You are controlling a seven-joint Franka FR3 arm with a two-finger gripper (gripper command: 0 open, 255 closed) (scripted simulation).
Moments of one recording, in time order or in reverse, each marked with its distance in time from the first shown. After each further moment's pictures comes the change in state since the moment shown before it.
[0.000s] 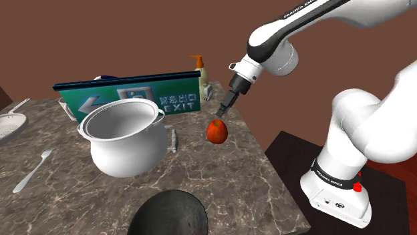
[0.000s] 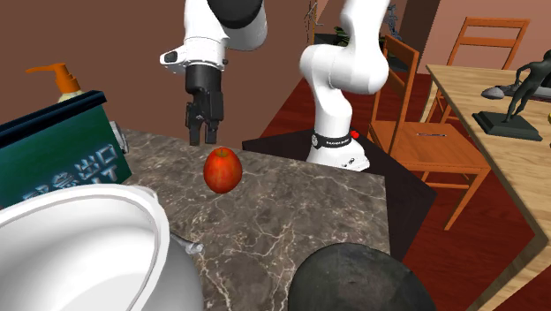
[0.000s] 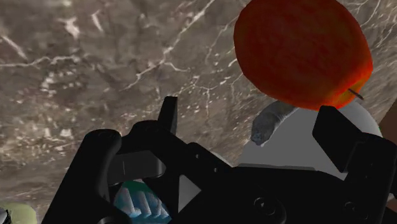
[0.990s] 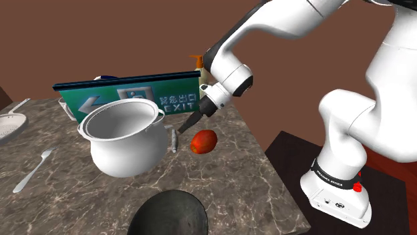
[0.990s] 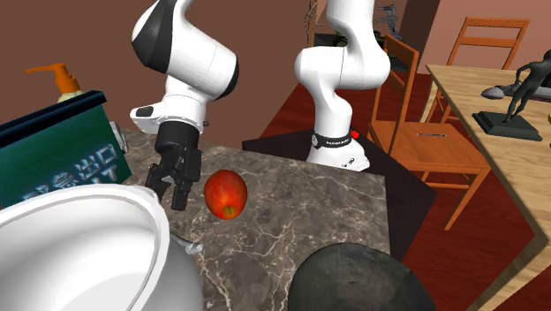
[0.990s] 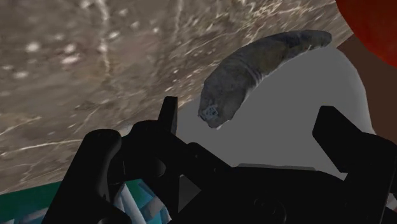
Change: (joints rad) arm 0.559 0.509 -0.353 0.287 1.044 -0.123 -0.951
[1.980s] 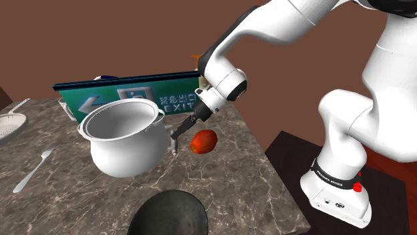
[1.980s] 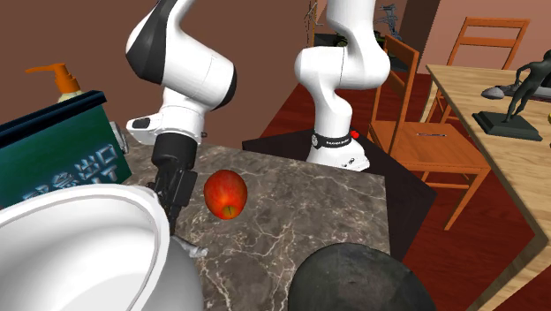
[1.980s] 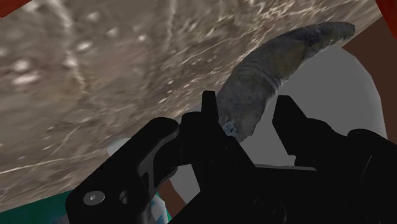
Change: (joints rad) arm 0.015 0.088 0.018 0.044 0.086 -0.036 -0.029
